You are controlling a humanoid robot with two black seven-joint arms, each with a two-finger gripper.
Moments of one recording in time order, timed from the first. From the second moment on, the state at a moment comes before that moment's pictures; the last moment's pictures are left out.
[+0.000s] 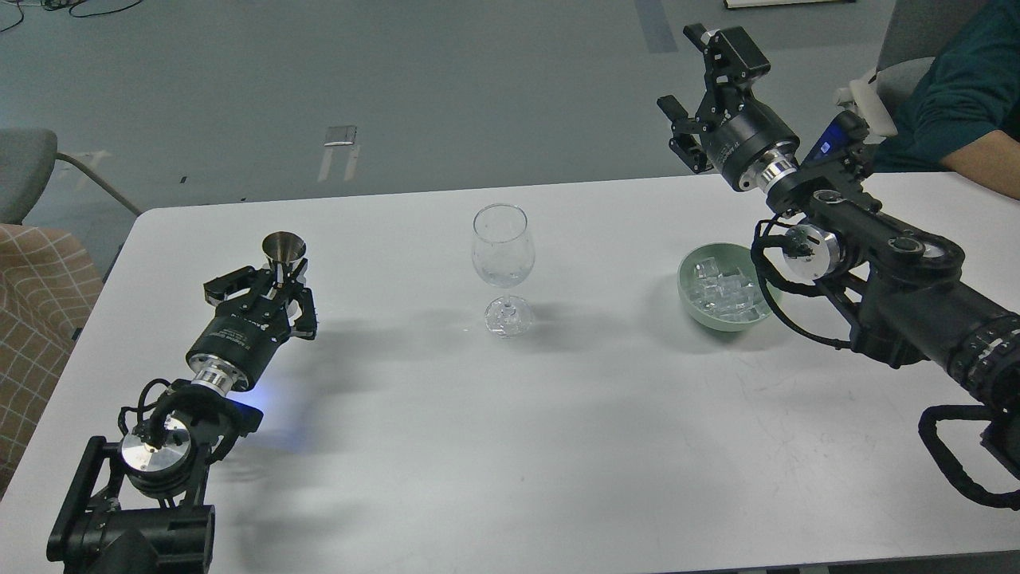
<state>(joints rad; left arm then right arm) -0.18 0.03 -1.75 -1.05 0.12 -0.31 0.37 0.95 -0.19 0.55 0.56 -0.37 0.22 0.47</state>
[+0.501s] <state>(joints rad) -0.22 0.03 -1.74 -1.00 0.13 -0.31 0.35 0.95 -0.18 0.55 0.56 -0.37 0.22 0.47</state>
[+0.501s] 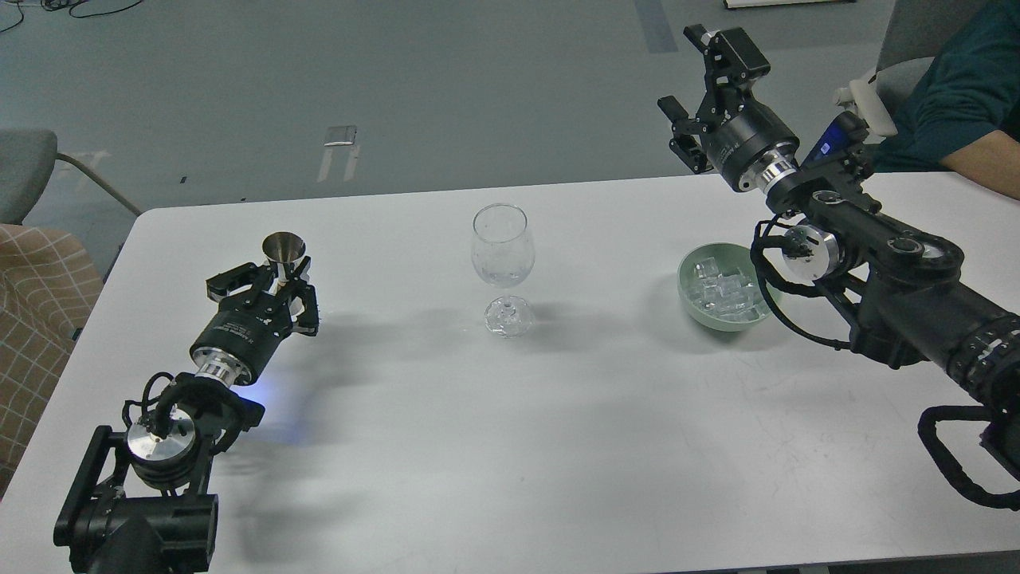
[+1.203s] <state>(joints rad) -0.22 0.03 -1.74 -1.00 0.14 -0.31 0.35 0.95 -0.18 0.55 0.56 -0.37 0.22 0.47</state>
